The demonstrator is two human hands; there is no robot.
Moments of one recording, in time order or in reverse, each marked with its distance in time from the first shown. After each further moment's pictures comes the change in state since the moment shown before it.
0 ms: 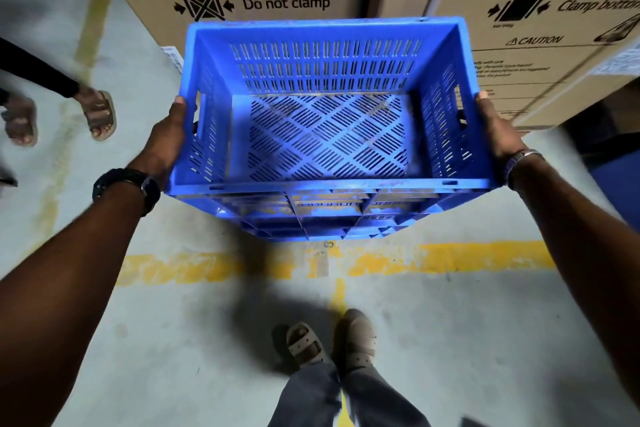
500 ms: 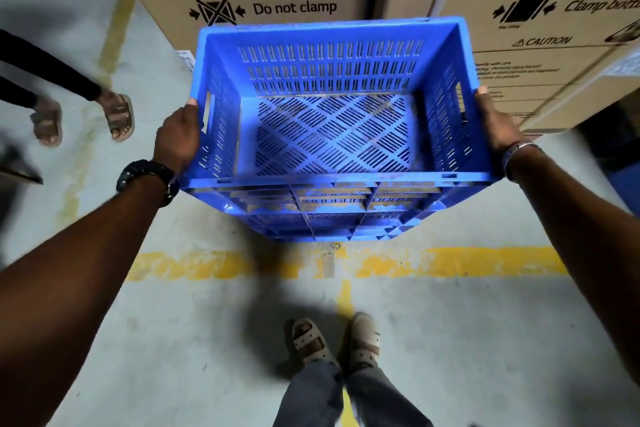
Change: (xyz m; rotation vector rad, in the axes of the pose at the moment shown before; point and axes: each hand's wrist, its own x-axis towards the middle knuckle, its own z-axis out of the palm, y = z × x) left_hand -0.015 0.004 0.011 0.440 0.272 0.180; right_hand -0.009 -0.010 0.005 -0.091 0.036 -0.075
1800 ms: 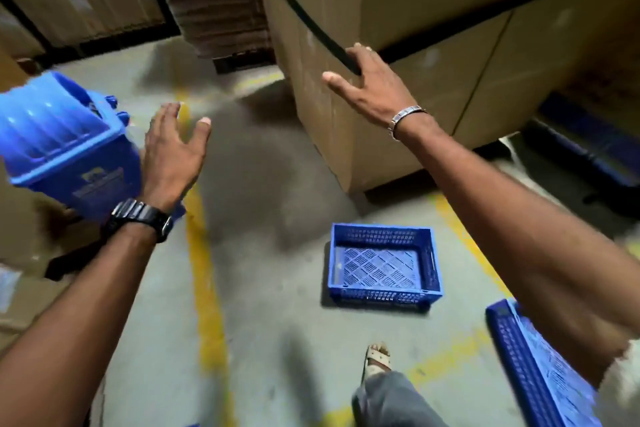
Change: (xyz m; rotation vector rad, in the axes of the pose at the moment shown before) left_hand -0.774 0.468 0.195 -0.007 -0.977 1.795; right_hand -0.798 0.238 -0.421 -0.197 1.450 0.434
